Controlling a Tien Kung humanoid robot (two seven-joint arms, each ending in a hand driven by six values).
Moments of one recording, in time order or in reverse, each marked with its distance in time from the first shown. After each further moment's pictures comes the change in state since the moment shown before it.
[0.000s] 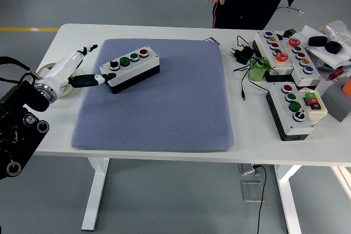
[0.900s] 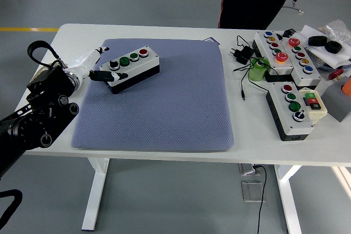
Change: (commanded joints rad) left arm -0.247 -0.093 0.236 0.353 -0.086 0.096 0.101; right arm 0.015 0.001 -0.015 0.000 -0.013 0.002 -0.003
